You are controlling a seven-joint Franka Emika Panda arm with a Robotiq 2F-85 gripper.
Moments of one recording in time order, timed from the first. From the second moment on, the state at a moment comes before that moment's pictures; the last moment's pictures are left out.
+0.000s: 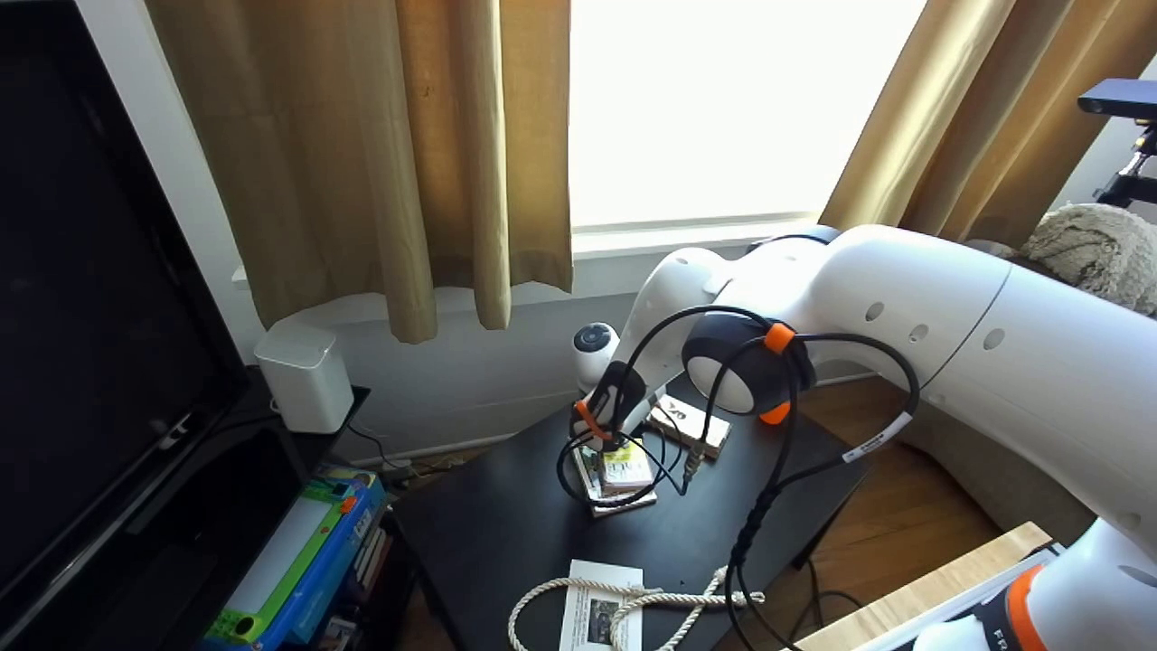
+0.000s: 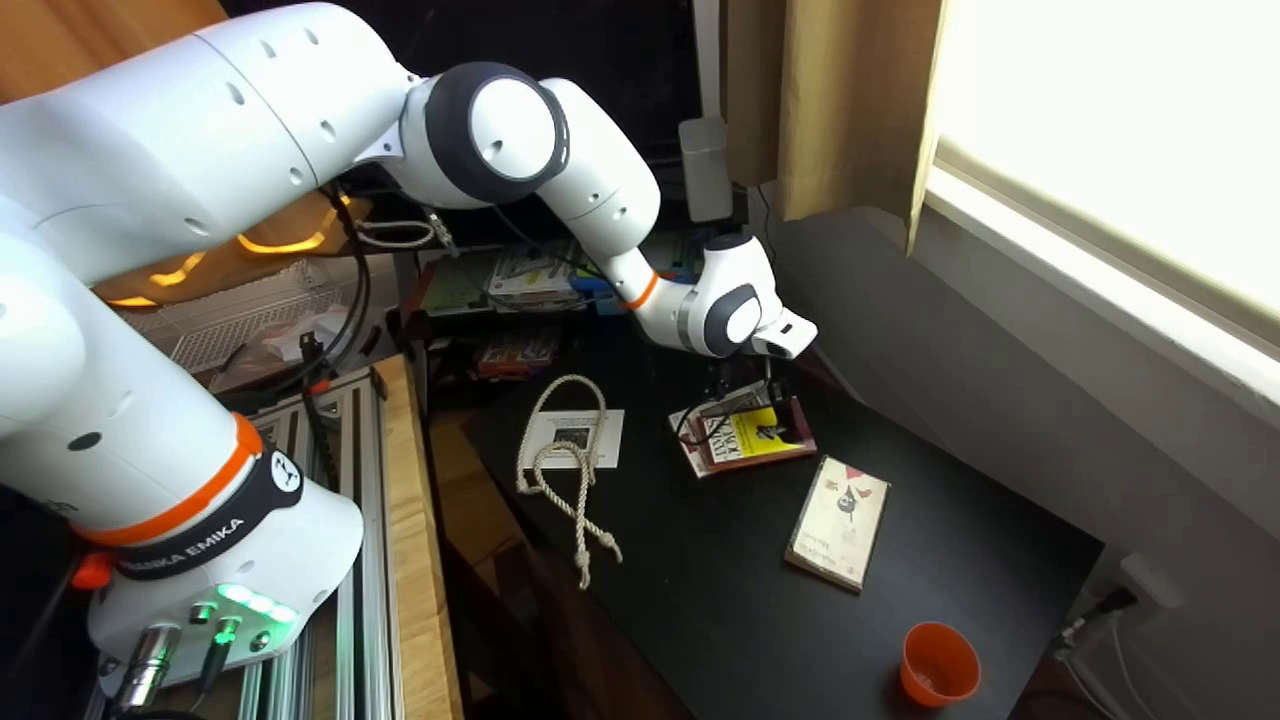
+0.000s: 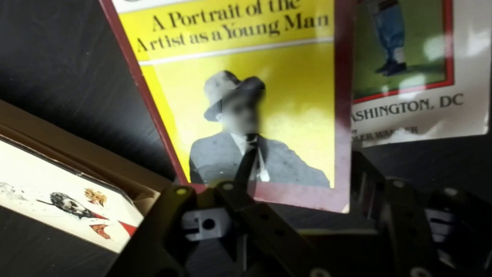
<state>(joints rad) 0.48 1.46 -0.30 -1.32 -0.02 2.84 0.88</state>
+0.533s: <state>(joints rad) 0.48 1.46 -0.30 -1.29 -0.02 2.85 0.88</state>
